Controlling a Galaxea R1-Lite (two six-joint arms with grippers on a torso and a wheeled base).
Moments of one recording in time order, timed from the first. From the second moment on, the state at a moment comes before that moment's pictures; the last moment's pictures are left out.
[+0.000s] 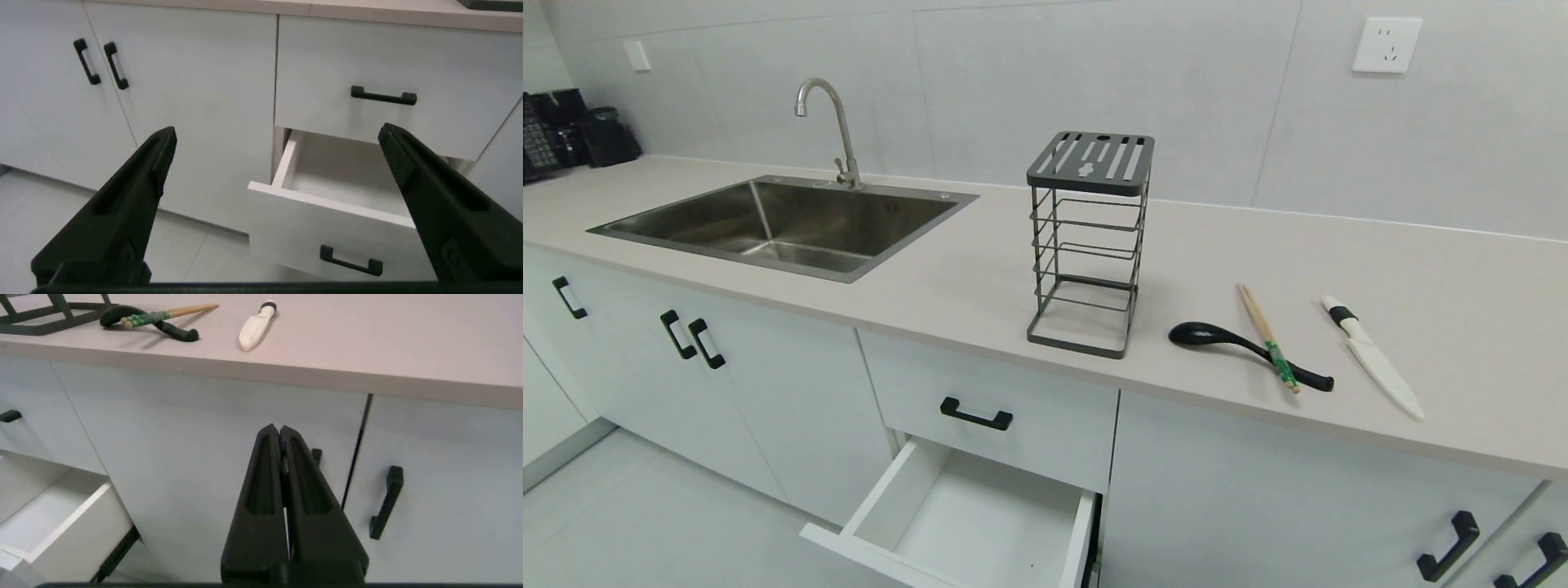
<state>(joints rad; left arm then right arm) 0.00 0.00 0.00 0.00 -0.03 0.01 0.00 0.00 0.00 0.00 0.00 0.02</state>
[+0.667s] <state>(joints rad) 0.00 0.00 0.00 0.00 -0.03 0.01 0.00 0.00 0.00 0.00 0.00 0.02</state>
